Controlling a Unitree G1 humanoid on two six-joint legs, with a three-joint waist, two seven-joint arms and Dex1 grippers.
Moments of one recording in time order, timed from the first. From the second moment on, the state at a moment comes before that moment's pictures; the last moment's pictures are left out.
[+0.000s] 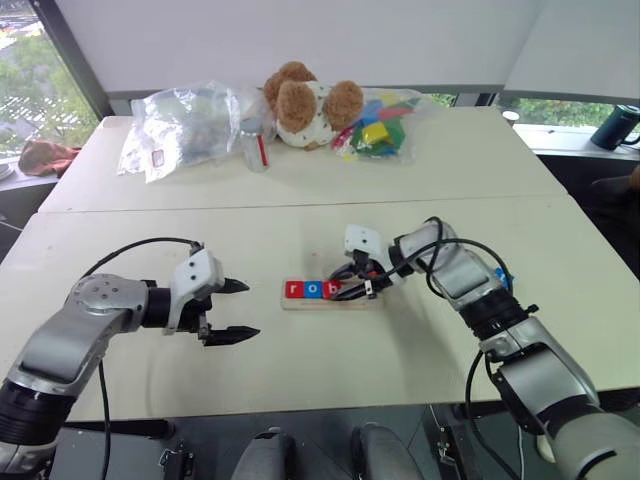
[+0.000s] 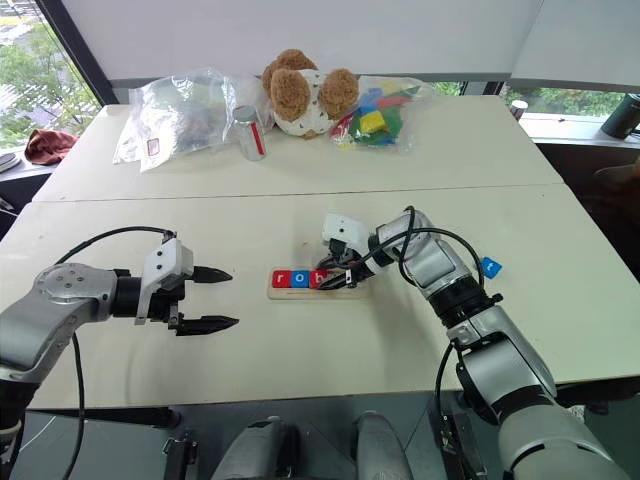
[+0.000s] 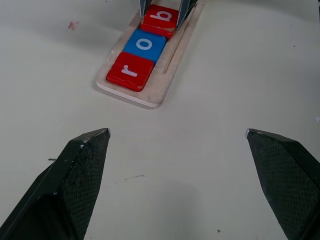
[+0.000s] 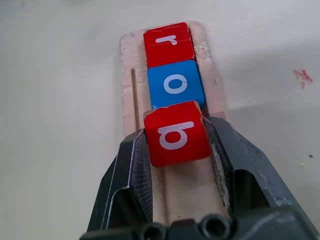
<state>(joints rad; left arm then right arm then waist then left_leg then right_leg) -0.24 0.90 -0.02 -0.28 -0.42 0.56 -1.13 -0.84 -0.46 0.42 0.36 -0.03 0.32 1.30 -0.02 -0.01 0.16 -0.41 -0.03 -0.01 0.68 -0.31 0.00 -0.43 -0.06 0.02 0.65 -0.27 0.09</state>
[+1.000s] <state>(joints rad) -0.27 0.88 -0.02 -0.27 -0.41 0.56 -1.11 -0.83 -0.46 0.29 0.30 0.01 0.44 1.14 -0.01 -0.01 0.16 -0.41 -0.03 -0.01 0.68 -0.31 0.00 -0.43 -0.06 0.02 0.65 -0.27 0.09</state>
